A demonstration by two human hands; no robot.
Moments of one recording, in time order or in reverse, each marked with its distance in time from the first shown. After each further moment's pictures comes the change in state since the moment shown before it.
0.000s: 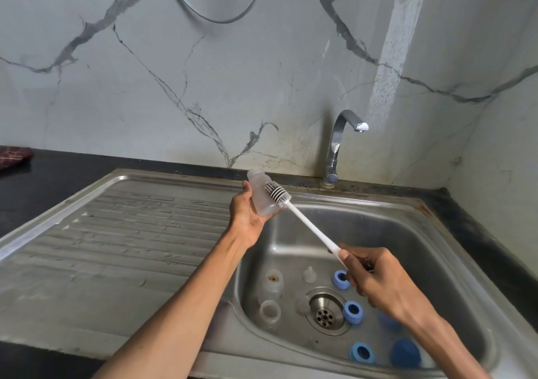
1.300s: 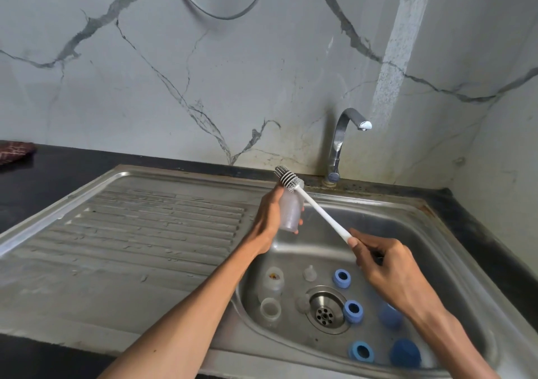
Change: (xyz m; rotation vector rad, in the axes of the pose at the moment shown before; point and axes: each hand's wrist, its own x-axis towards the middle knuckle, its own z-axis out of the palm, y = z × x) left_hand -0.031 -0.021 0.029 0.553 -0.159 0.105; right_hand 0.006 0.006 -0.008 -0.170 0.204 -0.070
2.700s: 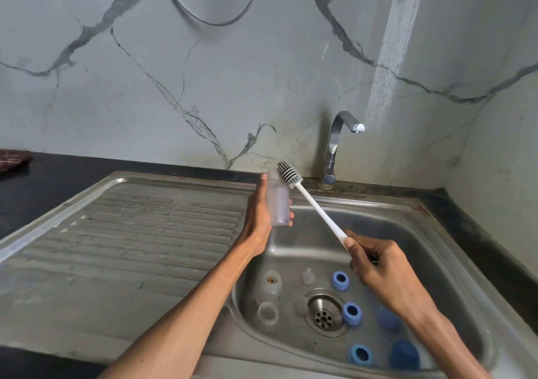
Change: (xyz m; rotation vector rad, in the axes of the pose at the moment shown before) left_hand 0.000 0.008 0.001 -0.150 0.091 0.048; right_hand -0.002 -0.007 0.001 0.177 -0.032 0.018
